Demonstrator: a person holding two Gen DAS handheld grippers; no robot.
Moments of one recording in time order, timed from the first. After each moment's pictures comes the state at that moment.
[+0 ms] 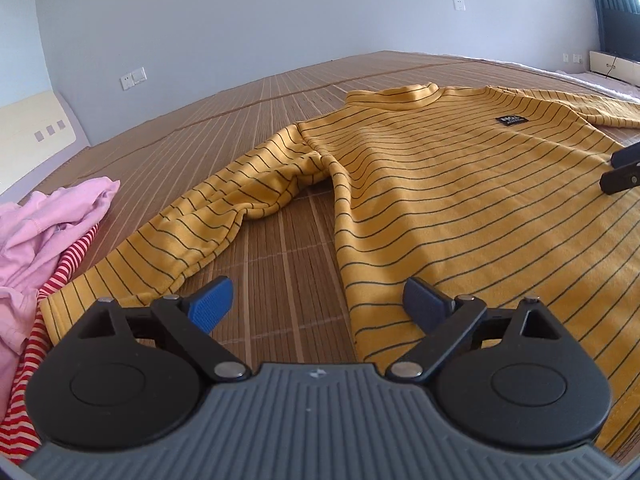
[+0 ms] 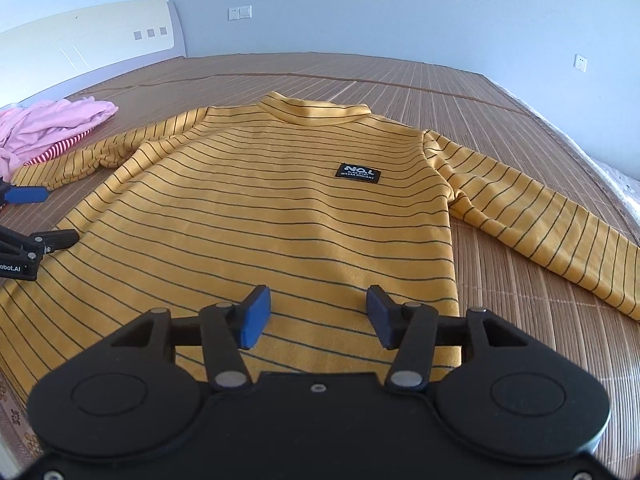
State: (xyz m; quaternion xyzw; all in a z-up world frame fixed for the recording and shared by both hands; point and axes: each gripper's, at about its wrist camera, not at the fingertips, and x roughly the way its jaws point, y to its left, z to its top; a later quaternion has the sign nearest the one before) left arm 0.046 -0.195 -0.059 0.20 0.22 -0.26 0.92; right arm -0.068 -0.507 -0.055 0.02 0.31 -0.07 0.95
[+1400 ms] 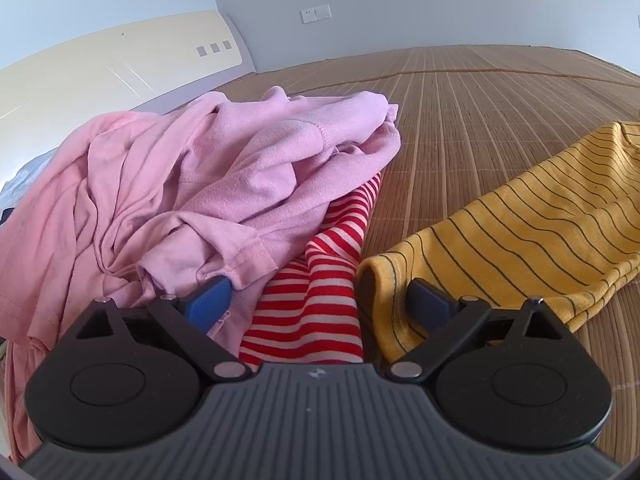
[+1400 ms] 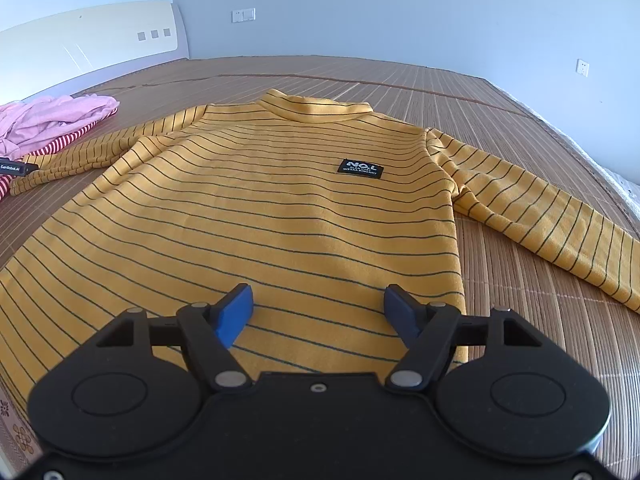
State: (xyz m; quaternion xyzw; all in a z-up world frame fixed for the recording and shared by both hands) left arm 0.176 -0.022 -0.039 0.13 0.28 -0.03 0.95; right arm -0.069 -0.505 -0.062 0.02 0.30 -0.07 0.95
